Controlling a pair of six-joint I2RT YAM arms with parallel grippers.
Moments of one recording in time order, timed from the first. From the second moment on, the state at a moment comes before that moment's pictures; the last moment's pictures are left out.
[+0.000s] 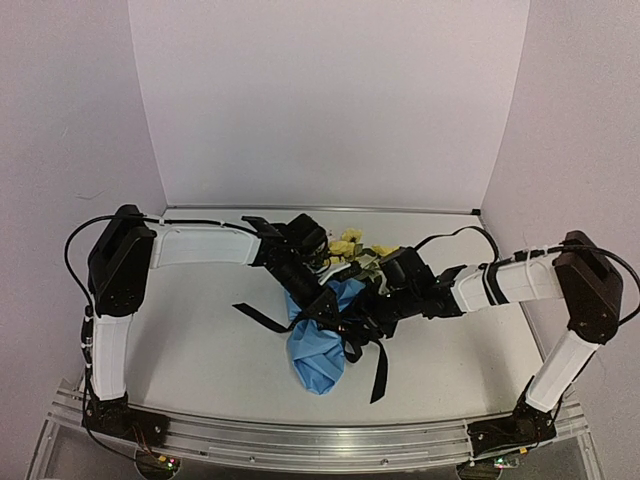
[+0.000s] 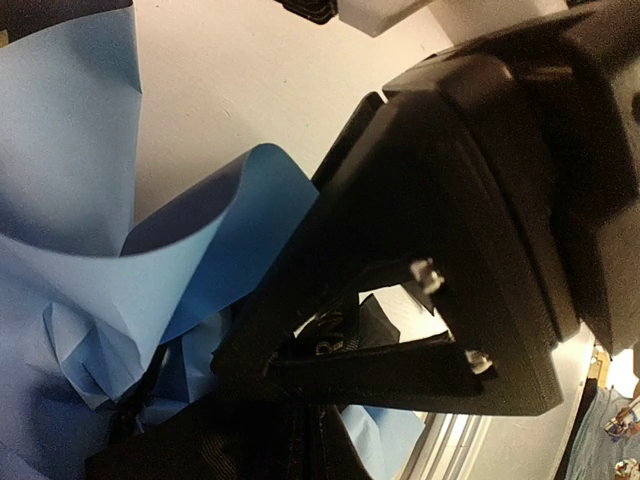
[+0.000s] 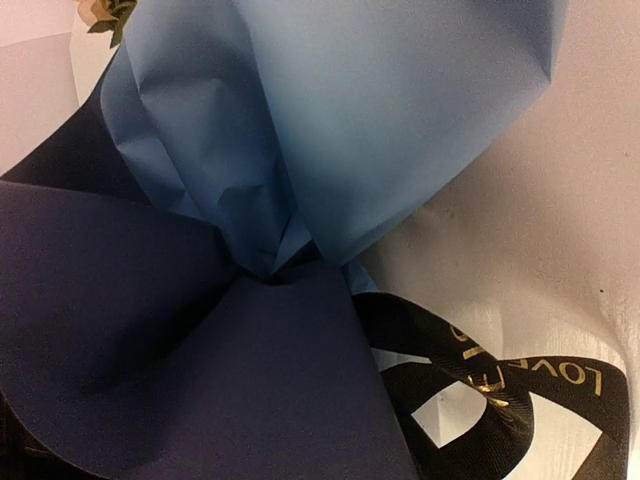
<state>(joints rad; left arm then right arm) -0.90 2.07 1.61 -0.63 0.64 -0.01 0.81 1.70 0.91 -0.02 -0.29 1.31</state>
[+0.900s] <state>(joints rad) -0.86 1.96 1.47 -0.48 0.64 -0.08 0.82 1.78 1.00 -0.04 -0.30 1.31</state>
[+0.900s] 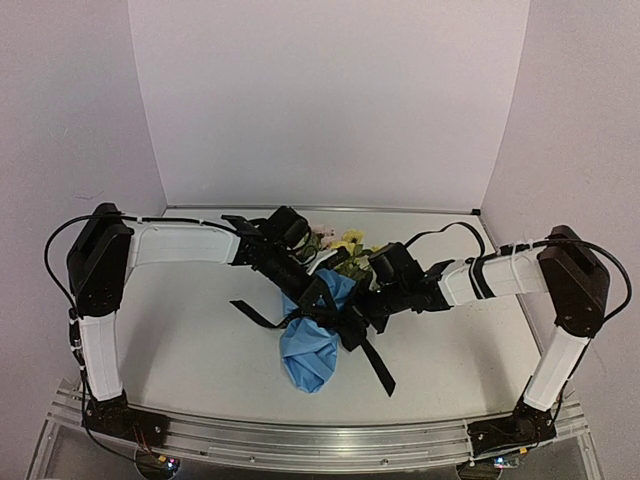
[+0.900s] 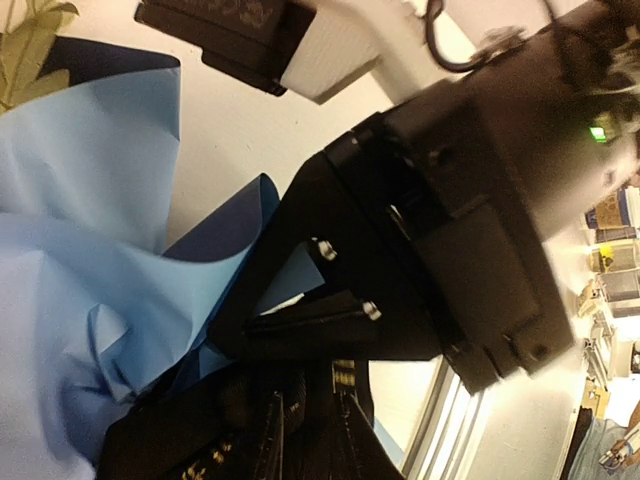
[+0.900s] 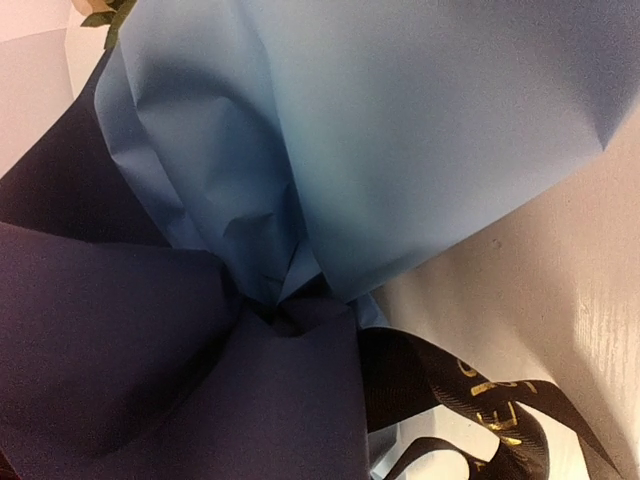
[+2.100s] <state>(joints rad) -0.75 1.81 1.28 -0.28 0.68 -0.21 0.82 1.77 1.17 -0.16 -0.26 1.18</state>
